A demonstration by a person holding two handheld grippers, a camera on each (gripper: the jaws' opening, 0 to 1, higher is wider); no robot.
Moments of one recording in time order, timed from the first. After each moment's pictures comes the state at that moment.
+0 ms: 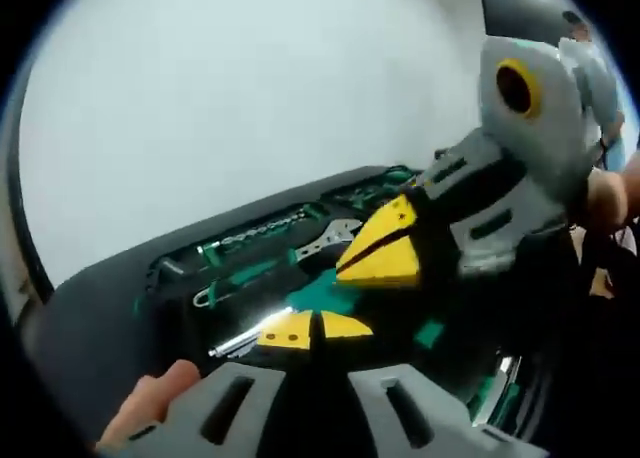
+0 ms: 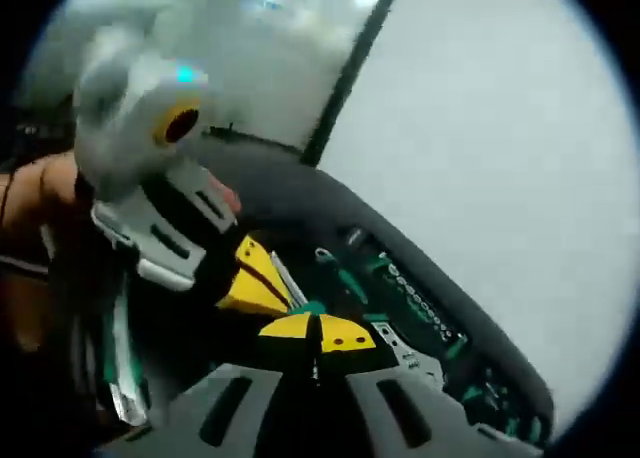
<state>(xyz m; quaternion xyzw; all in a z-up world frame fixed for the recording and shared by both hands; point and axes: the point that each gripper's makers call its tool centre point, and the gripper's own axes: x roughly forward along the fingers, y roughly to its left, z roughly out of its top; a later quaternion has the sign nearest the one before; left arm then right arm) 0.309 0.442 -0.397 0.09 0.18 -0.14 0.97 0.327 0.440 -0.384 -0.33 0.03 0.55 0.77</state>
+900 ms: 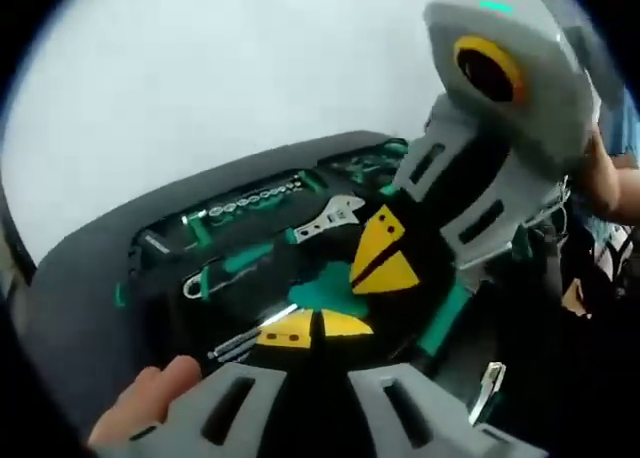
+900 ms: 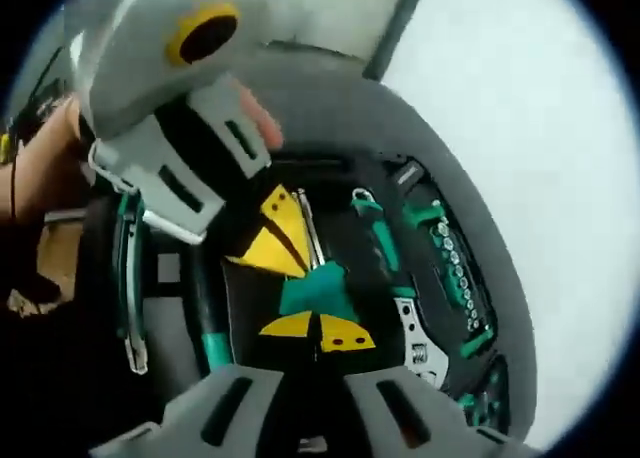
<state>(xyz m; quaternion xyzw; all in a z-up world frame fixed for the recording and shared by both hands) 0.314 0.437 -0.403 0.06 0.30 -0.17 0.94 0.325 0.433 -0.403 -0.44 0.20 0.60 0.64</state>
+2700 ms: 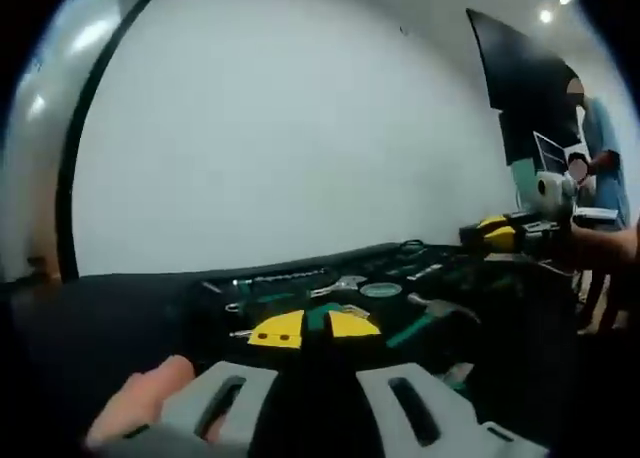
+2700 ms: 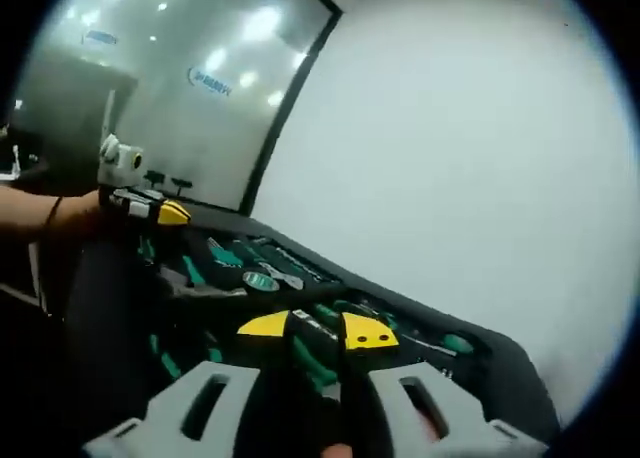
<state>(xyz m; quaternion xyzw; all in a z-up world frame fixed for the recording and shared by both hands) 0.249 0.416 -0.362 0.04 -0.01 -0.09 1.00 0.361 0.172 -0.338 -0.11 -0.08 0.50 0.85</state>
